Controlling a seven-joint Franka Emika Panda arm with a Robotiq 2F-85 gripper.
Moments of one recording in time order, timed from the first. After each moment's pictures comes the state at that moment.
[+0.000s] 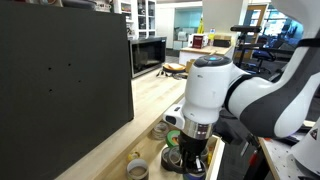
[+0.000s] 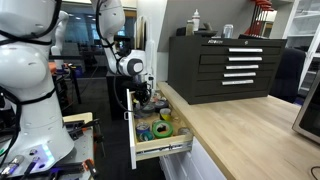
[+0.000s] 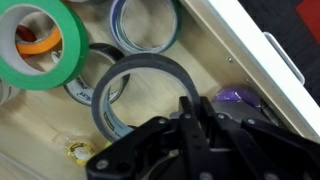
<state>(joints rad) 0.22 0.28 0.16 -2.51 -0.24 2.84 0.03</state>
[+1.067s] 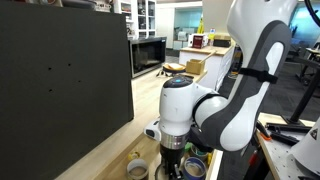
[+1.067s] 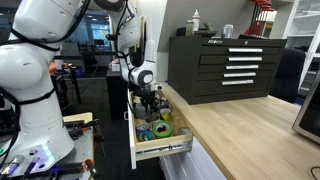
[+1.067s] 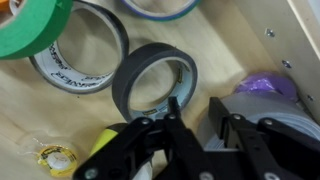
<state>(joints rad) 0.16 0.54 0.19 -2.28 -0.17 2.85 -0.14</state>
